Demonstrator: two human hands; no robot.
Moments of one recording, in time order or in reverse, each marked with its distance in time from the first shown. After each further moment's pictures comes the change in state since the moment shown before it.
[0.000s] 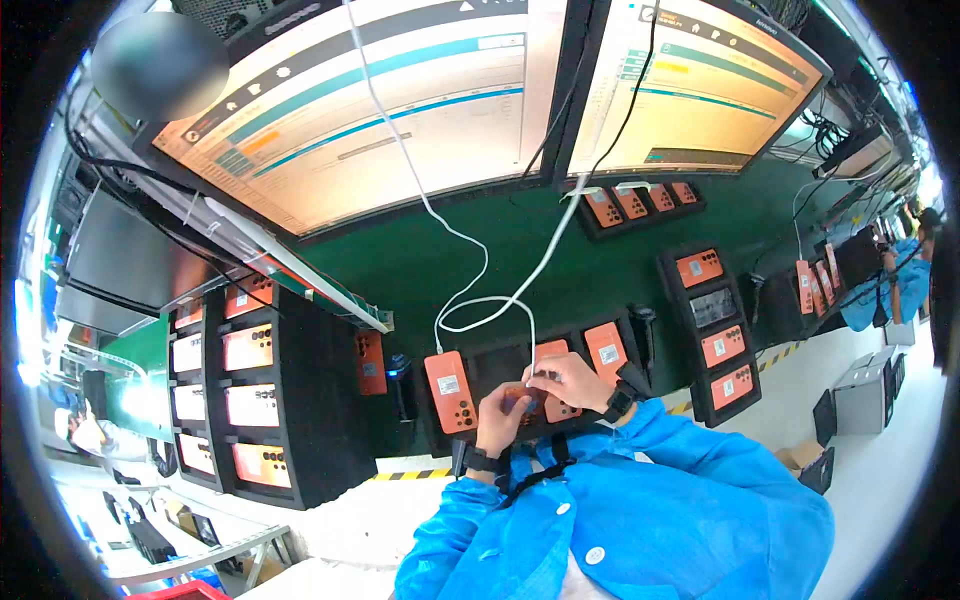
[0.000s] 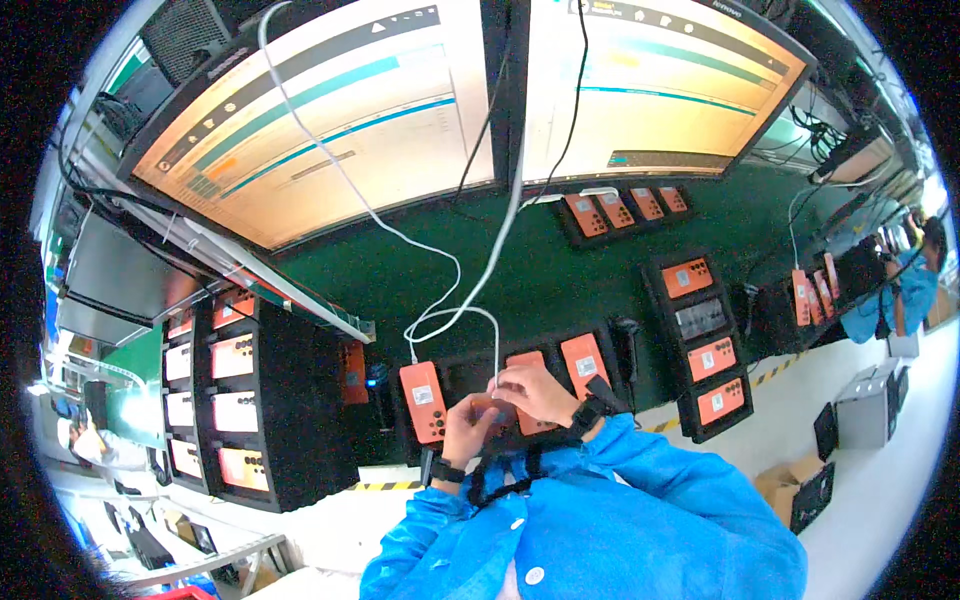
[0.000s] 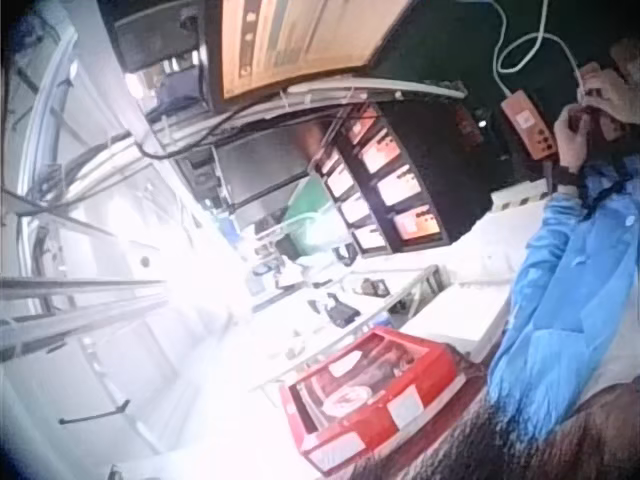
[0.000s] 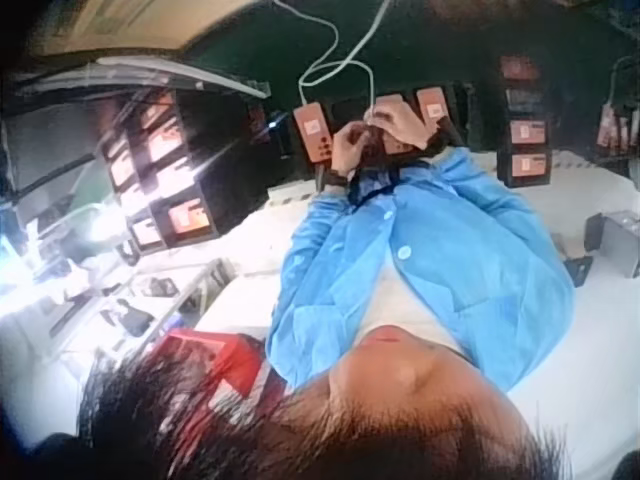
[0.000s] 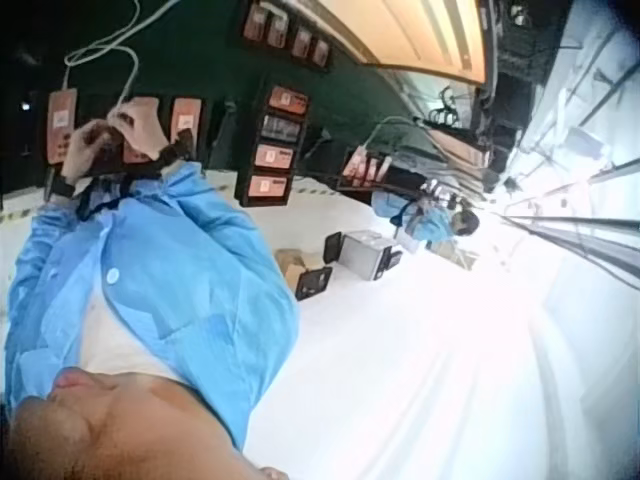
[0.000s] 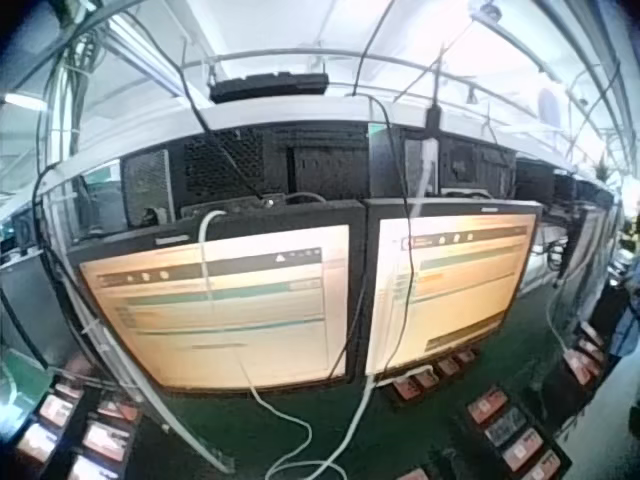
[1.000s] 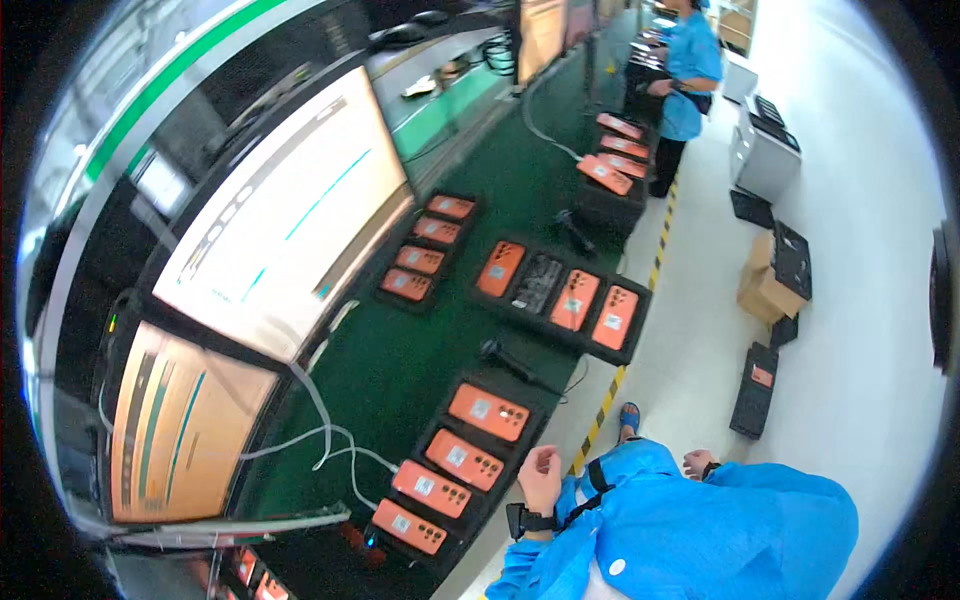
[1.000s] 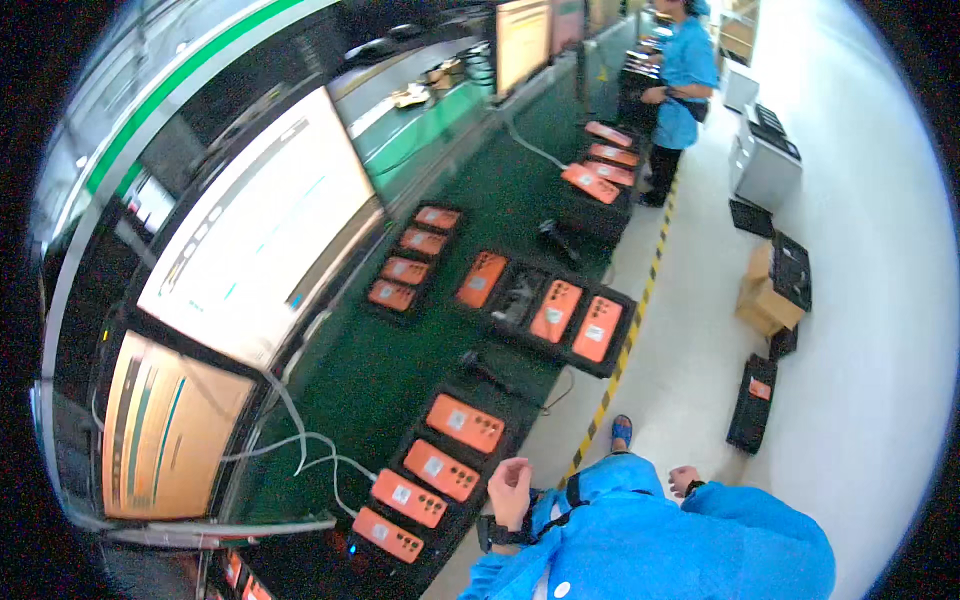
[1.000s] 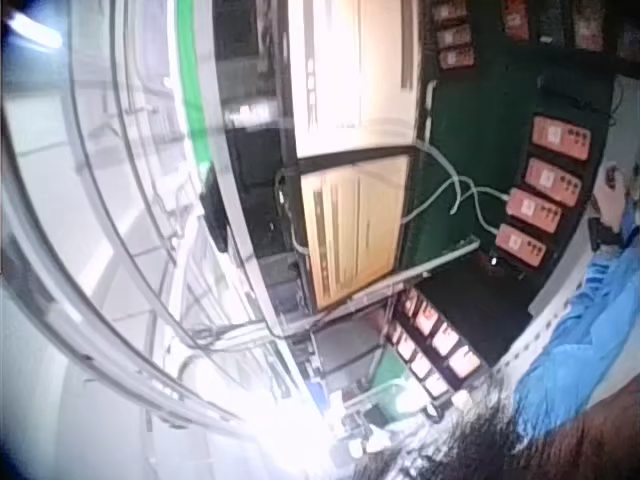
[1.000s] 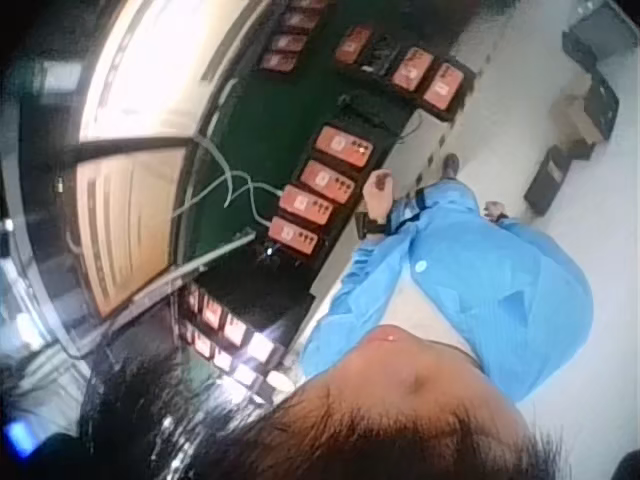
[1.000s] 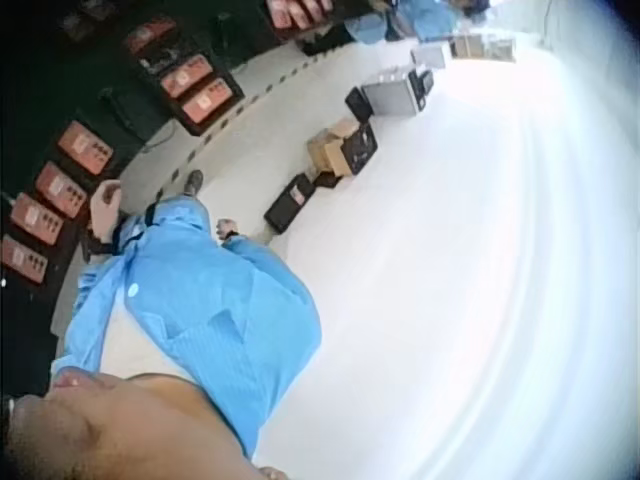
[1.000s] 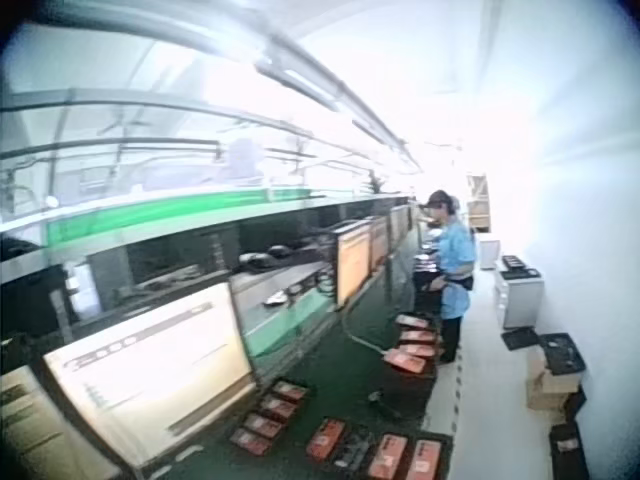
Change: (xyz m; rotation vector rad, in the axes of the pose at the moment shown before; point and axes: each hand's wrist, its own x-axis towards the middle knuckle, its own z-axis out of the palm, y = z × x) left_hand -0.061 0.006 0.170 0.129 -0.378 0.057; right_hand -0.528 0.153 0.124 0.685 1.267 1.549
